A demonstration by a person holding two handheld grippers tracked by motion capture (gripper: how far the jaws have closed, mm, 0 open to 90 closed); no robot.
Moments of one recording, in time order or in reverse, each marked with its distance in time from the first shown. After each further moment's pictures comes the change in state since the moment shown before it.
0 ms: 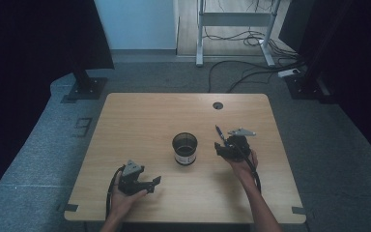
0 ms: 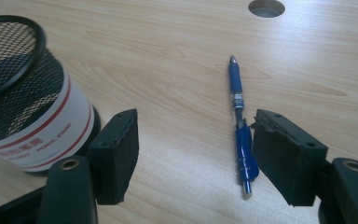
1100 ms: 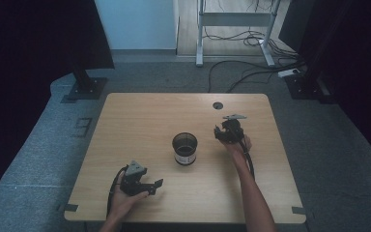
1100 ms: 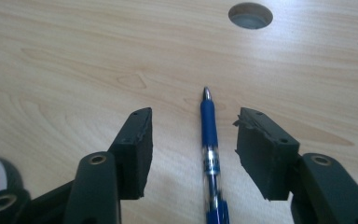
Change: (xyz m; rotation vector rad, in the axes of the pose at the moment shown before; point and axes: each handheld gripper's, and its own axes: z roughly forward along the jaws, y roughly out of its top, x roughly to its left) left arm -0.005 0.002 0.003 0.052 -0.037 0.017; right arm -0.023 0.033 0.068 0.038 -0.056 0.014
